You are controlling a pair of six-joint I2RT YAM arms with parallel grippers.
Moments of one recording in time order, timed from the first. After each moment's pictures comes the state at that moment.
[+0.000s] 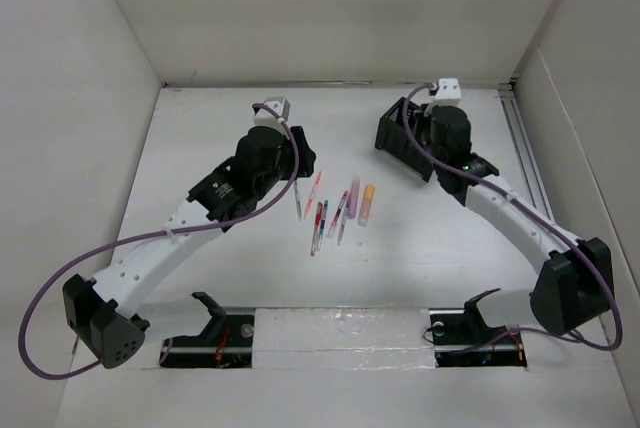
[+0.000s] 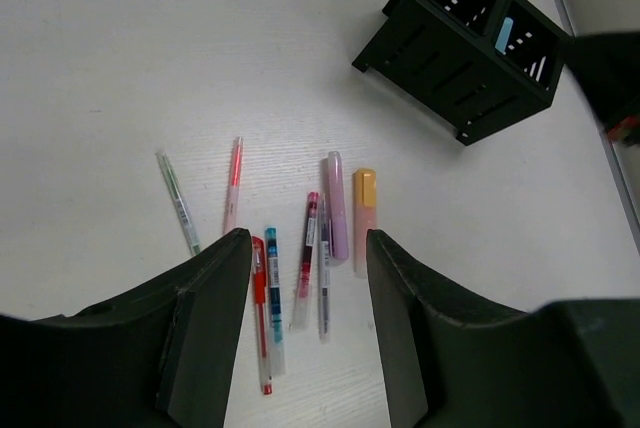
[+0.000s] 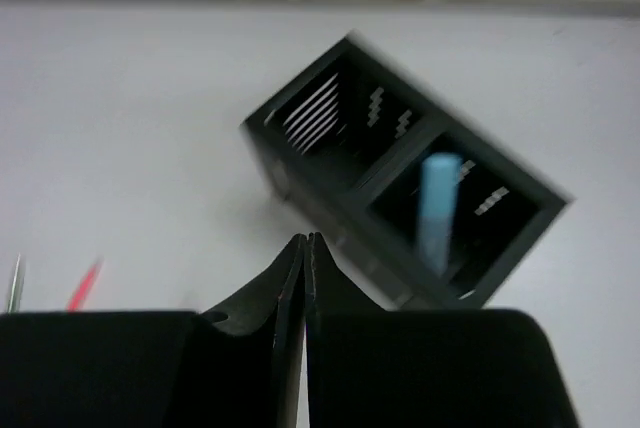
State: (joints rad) left arm -0.72 1.16 1.13 -0.39 -0.27 -0.52; right arm 0.37 1.34 1.05 0.04 0.32 0.15
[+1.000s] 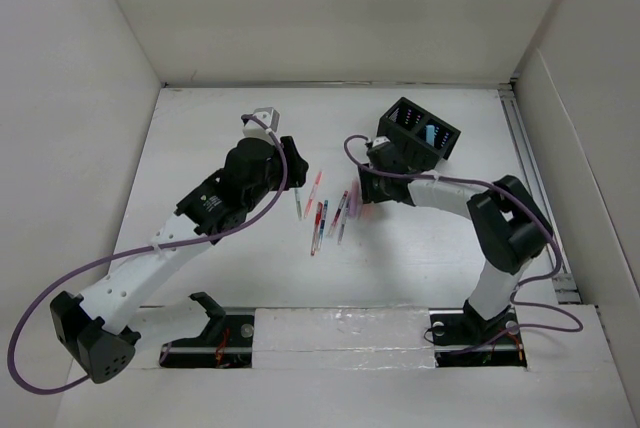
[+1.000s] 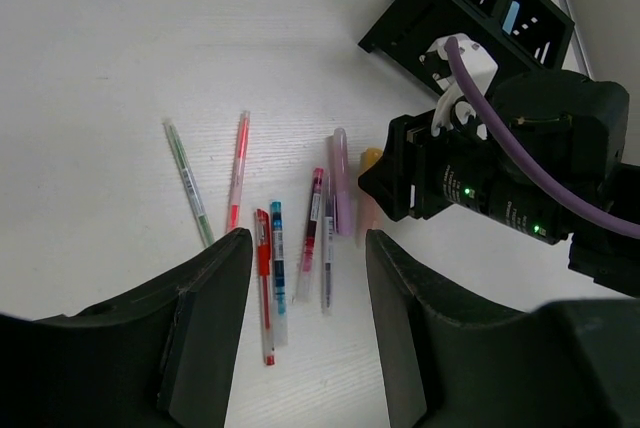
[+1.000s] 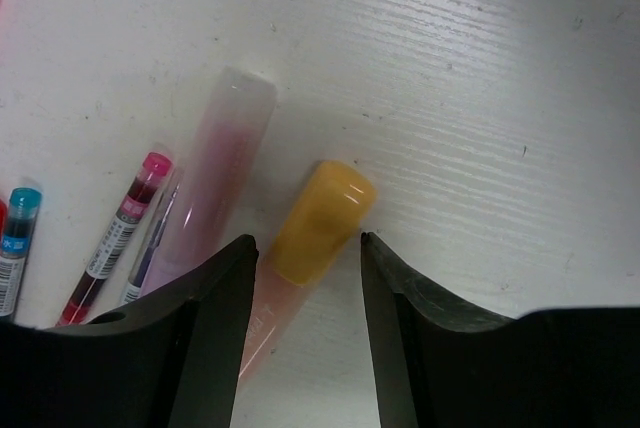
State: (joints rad) left arm -0.72 1.06 1.05 -0.43 -0.27 -0.56; right arm 0.57 1.76 1.03 -0.16 0.14 0.32
